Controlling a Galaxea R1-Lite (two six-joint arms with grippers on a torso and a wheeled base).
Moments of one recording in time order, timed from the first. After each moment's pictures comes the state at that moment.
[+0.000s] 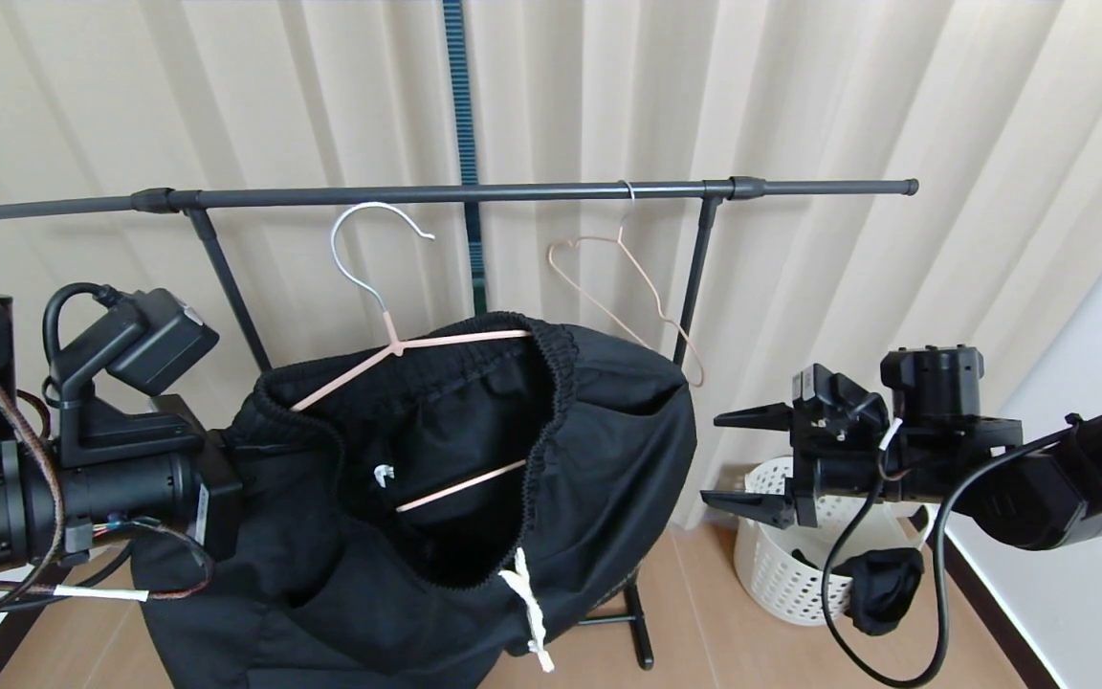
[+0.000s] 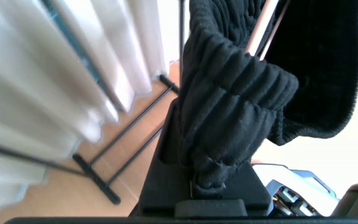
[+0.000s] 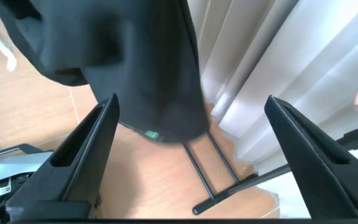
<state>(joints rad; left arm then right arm) -0.20 1.34 -0.67 -0.21 -0.44 0.29 0.15 1.99 -0.81 -0.62 0.87 -0.56</state>
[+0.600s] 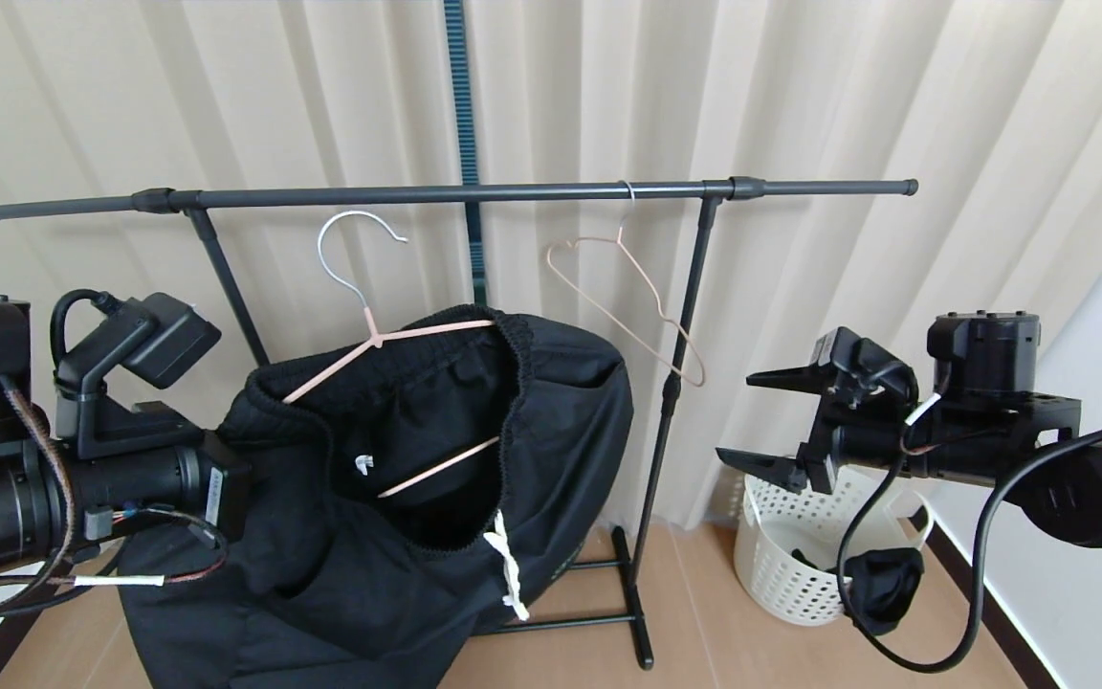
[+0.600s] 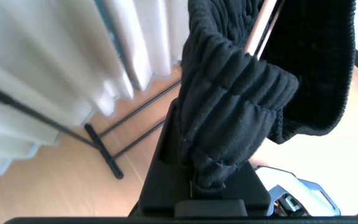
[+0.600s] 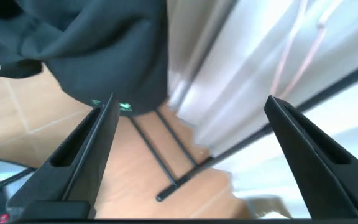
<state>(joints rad) -0.20 1.36 -0.68 -0.21 -0.28 0.20 0.16 1.87 -0.80 -0.63 0.64 -0.55</state>
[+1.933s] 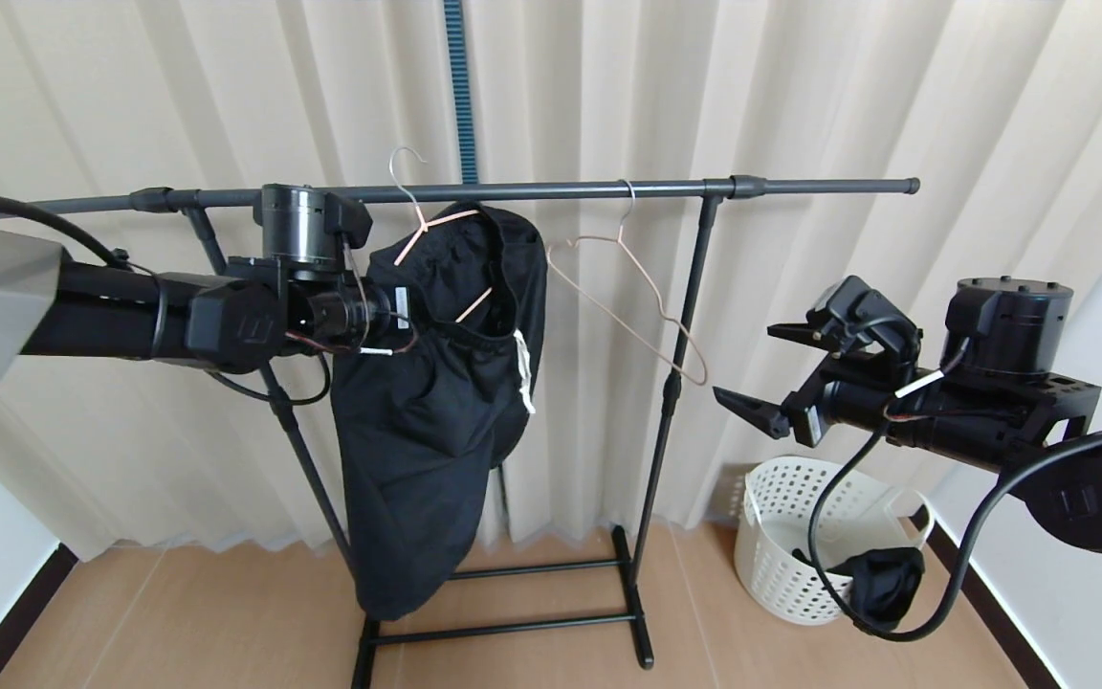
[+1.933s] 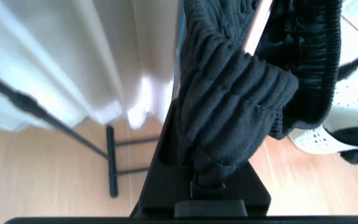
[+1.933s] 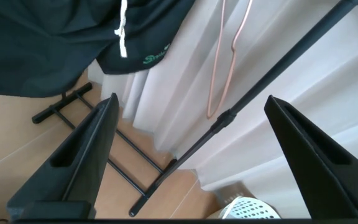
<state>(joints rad) -0.25 2.08 -1.53 -0.16 0.14 -0.10 0.23 1.82 -0.81 -0.77 0.36 -0.42</state>
